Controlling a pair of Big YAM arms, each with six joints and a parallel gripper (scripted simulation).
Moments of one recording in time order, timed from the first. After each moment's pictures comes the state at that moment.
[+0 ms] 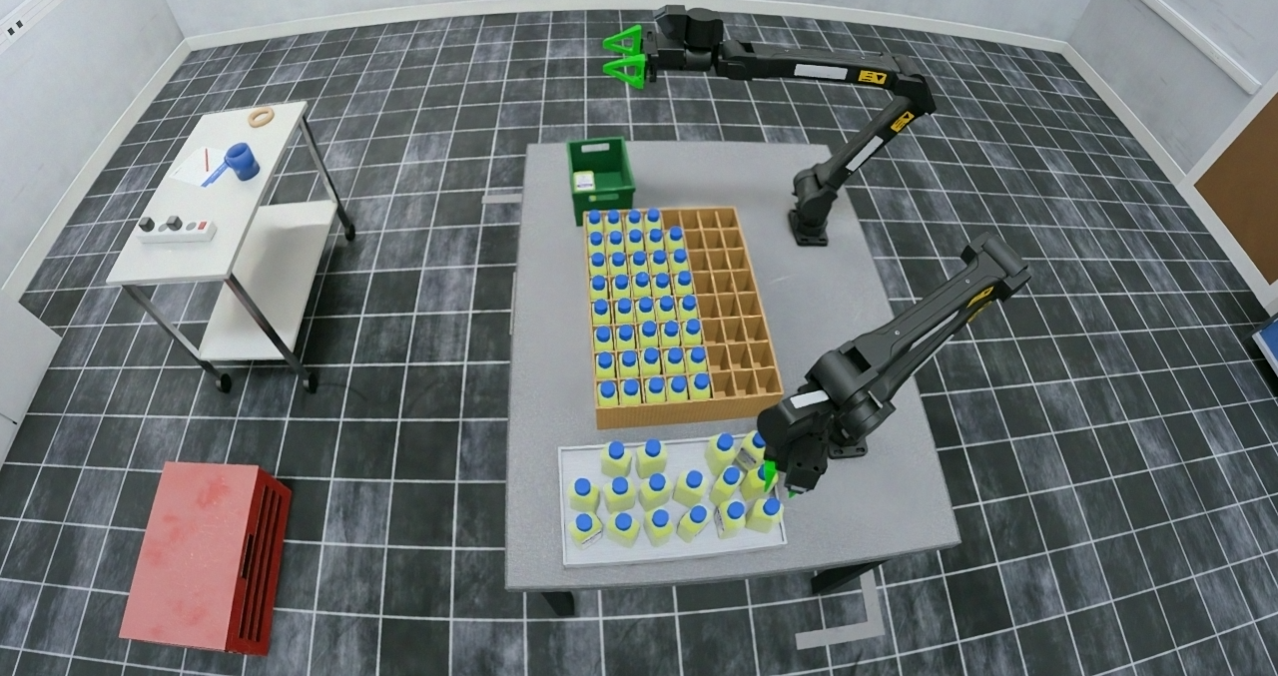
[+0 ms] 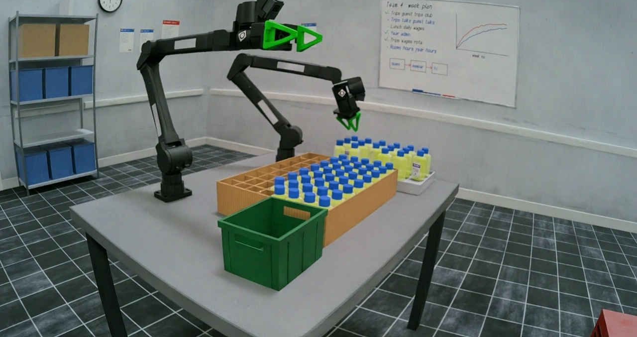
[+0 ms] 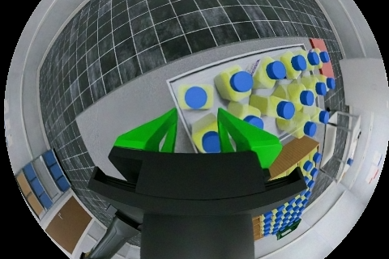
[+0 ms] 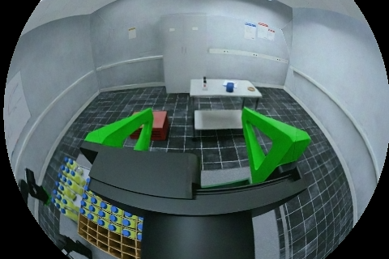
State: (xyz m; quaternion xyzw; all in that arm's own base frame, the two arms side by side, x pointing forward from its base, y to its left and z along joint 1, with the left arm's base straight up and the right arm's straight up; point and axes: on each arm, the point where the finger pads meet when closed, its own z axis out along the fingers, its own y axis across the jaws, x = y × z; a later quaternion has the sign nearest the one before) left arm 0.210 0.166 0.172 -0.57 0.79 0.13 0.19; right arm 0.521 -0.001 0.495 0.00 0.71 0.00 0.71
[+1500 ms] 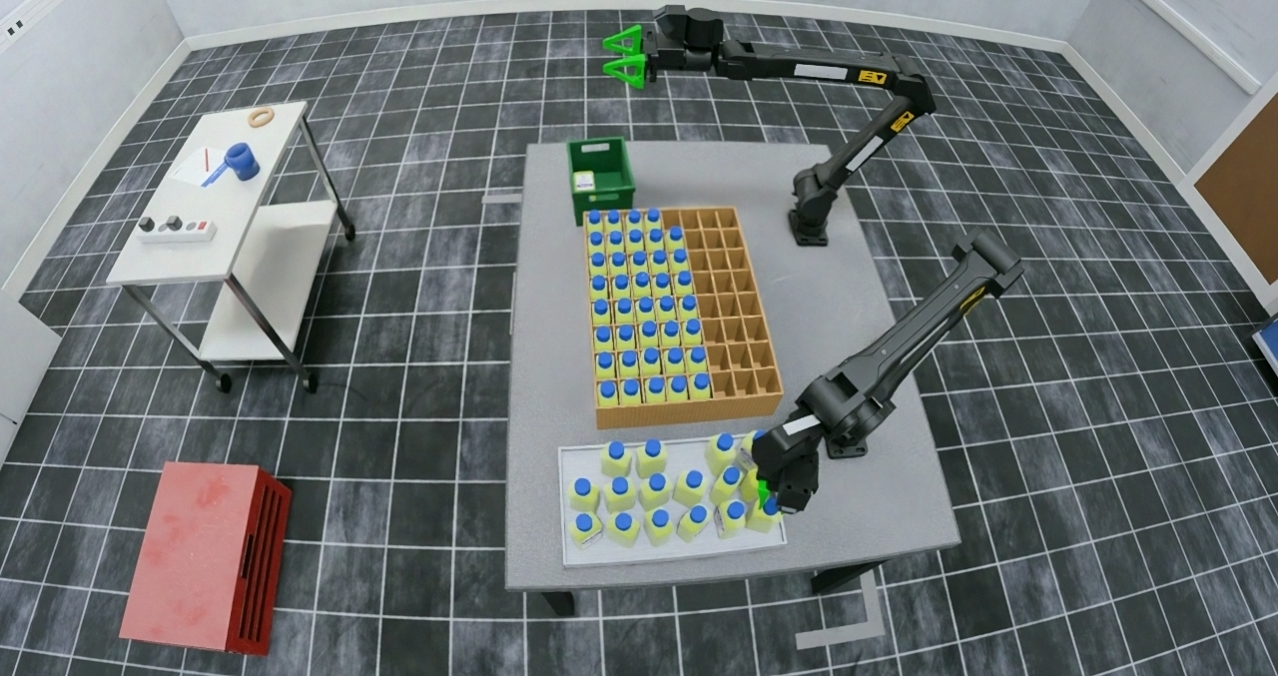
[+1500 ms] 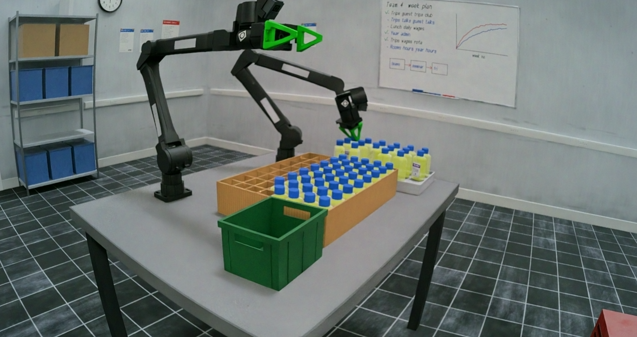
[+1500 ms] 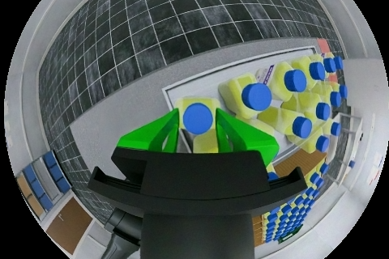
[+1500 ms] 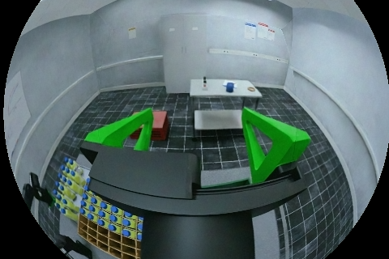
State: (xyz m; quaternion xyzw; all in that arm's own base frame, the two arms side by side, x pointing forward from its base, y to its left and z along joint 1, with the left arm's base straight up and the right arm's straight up) left arm 0.215 0.183 0.129 -0.56 0.79 0.13 0.19; right arm 0.521 -0.001 0.495 0.00 0.71 0.00 0.71
